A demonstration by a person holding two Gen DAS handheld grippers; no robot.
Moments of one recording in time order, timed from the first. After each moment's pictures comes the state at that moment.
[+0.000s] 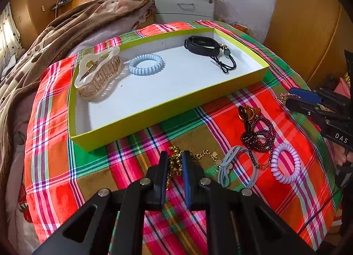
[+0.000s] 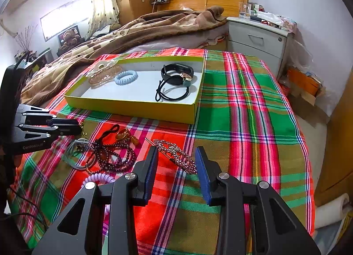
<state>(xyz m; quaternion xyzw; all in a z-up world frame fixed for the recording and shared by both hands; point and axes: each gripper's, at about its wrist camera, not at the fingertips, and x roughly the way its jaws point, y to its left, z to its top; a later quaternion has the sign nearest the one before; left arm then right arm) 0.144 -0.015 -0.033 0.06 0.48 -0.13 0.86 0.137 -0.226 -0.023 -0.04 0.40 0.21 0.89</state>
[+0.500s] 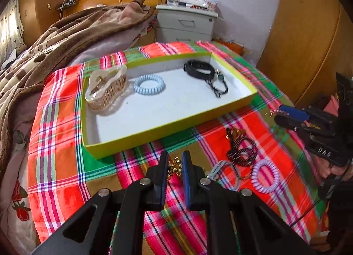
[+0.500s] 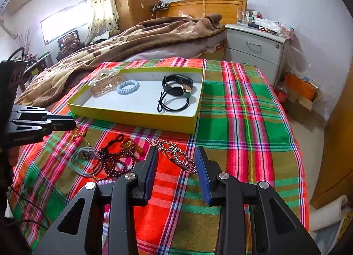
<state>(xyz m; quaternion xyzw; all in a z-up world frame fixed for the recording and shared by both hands) 0.136 -0.001 0.000 0.01 0.44 -0.15 0.88 0.131 -0.225 -0.006 -0.04 0.37 0.20 0.90</state>
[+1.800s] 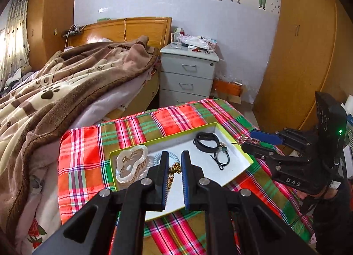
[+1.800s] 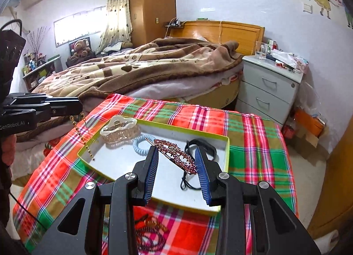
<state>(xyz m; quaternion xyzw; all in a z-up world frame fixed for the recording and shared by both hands) 0.184 0.029 0.089 0.00 0.35 -0.15 0.92 0.195 -0.154 0.052 -0.07 0.32 0.24 0.91</state>
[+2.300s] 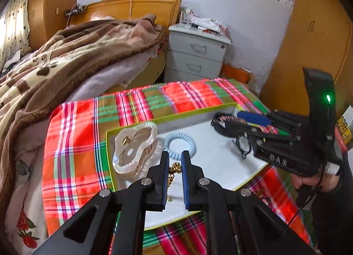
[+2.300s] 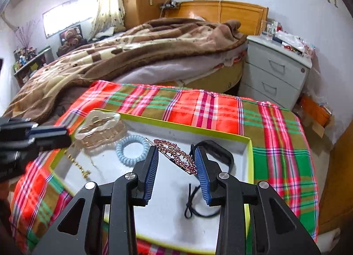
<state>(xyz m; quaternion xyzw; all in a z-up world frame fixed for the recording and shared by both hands) 0.215 0.040 0.026 -0.02 0.40 -0.14 0.90 0.263 -0.121 0.008 -0.07 0.38 0.21 0.90</state>
